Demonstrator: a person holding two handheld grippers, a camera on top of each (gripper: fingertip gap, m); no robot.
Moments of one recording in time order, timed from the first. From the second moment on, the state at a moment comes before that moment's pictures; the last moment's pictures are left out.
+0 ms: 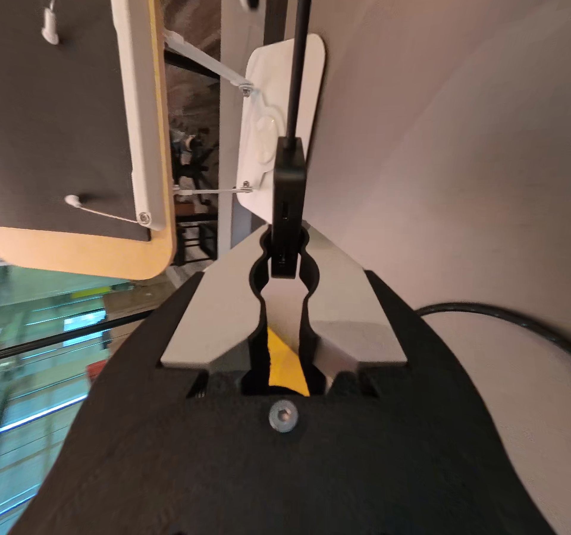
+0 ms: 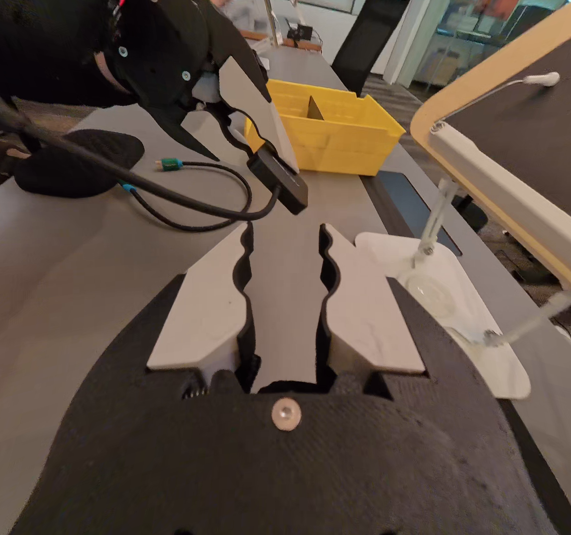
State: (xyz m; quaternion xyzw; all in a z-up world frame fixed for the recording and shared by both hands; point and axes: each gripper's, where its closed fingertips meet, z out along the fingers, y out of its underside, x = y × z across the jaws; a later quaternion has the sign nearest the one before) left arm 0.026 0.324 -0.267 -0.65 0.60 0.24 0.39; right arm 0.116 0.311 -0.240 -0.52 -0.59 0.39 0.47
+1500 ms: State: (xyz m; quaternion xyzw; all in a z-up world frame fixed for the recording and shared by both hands) left arm -0.027 0.304 -0.311 -0.73 0.58 0.18 0.30; right arm 0.078 0.326 -0.335 -0.51 -0.73 0.07 0.45
